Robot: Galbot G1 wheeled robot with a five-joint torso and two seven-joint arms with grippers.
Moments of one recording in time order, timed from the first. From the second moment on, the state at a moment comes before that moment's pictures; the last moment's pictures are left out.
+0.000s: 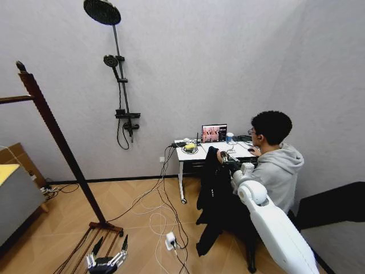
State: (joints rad) left arm 1.86 -1.52 -0.65 -2.22 -0.22 -0.12 0.14; right arm -0.72 1.03 0.43 1.74 0.56 -0.30 0.18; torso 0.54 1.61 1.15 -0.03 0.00
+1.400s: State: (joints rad) left arm 1.86 -1.52 -0.65 -2.22 -0.22 -0.12 0.14; right arm -0.80 1.02 0.39 1.95 0.59 -0.35 0.13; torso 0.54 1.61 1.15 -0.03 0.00
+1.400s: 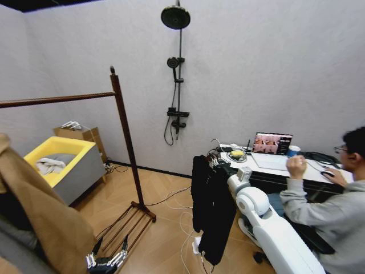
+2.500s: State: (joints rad) left arm 1.86 -1.52 -0.65 -2.22 -0.22 -0.12 0.14; right arm -0.81 1.03 0.35 1.97 0.58 -0.34 0.13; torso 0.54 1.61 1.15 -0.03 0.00
